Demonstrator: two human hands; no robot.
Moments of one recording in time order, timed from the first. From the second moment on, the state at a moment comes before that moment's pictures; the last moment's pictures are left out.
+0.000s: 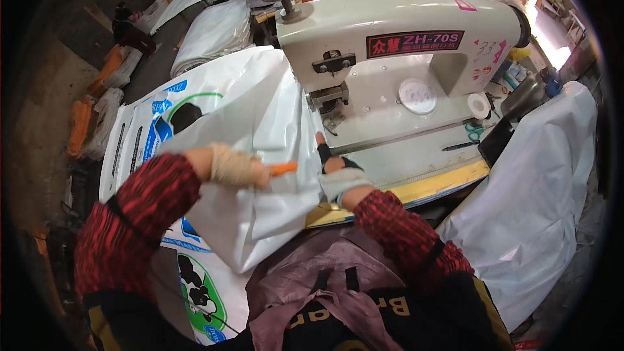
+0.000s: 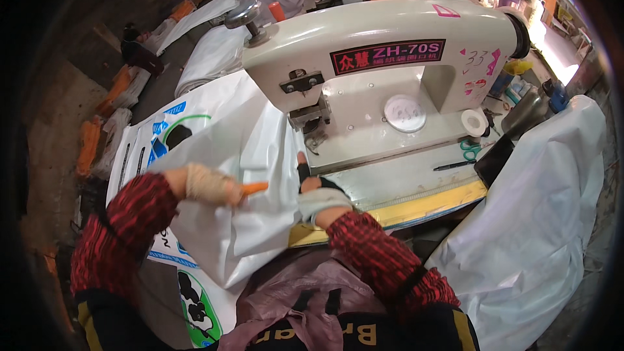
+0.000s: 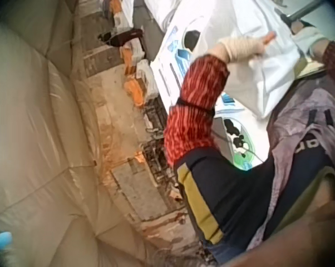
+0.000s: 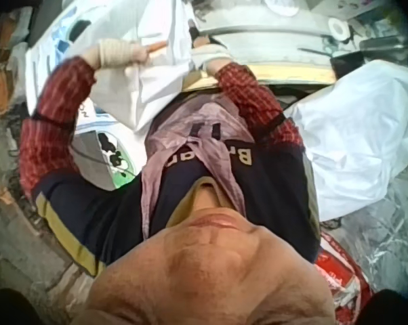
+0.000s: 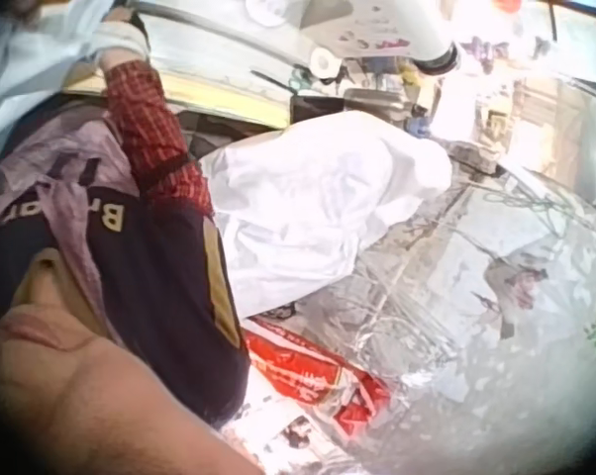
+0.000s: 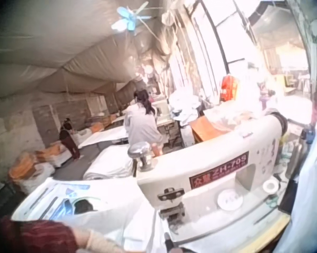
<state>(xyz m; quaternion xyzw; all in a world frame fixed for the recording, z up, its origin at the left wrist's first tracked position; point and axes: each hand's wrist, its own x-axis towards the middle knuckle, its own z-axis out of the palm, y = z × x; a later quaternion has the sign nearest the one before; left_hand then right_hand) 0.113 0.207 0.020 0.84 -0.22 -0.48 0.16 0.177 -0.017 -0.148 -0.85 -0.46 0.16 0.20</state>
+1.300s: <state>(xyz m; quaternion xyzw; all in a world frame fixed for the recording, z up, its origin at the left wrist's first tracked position) 0.036 0.021 0.035 0.84 -0.19 -0.50 0.07 0.153 -0.010 -0.070 -0.86 -0.19 0.42 0.23</state>
